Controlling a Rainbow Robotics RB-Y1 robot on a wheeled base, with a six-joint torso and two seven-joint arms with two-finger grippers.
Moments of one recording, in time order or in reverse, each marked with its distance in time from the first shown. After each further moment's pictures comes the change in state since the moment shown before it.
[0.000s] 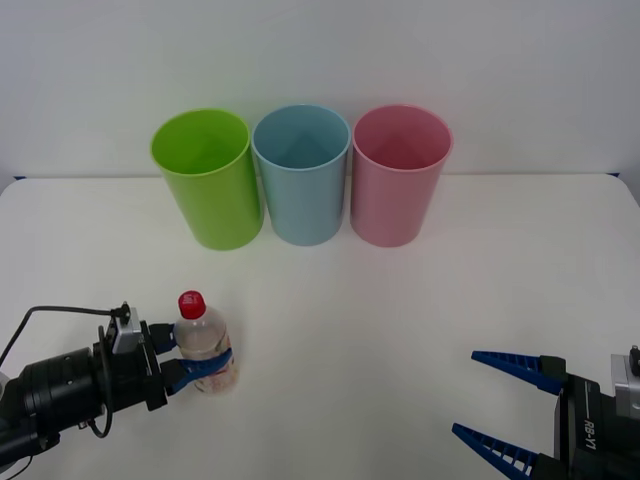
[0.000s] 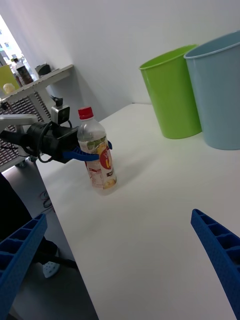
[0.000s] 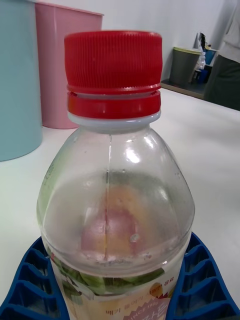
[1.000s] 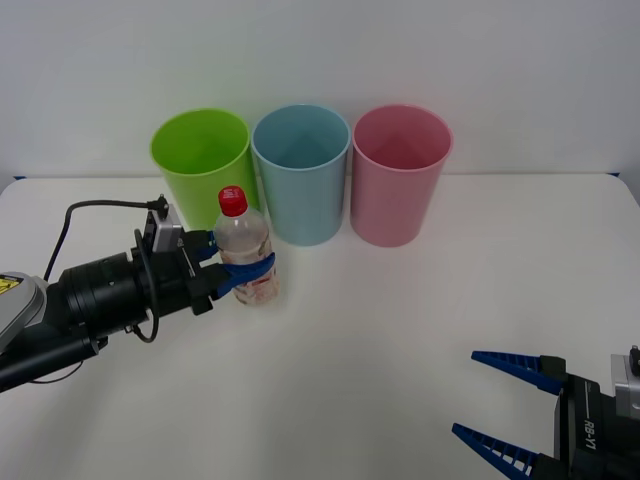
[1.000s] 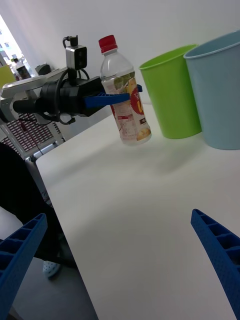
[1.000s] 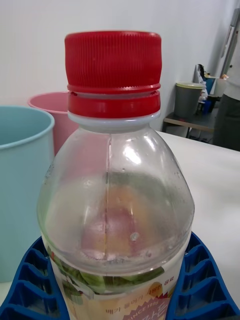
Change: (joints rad) right arm 0.000 0.000 0.000 0.000 0.000 0.000 0.000; left arm -0.218 0.071 -0.132 -0.215 0.022 0.281 0.229
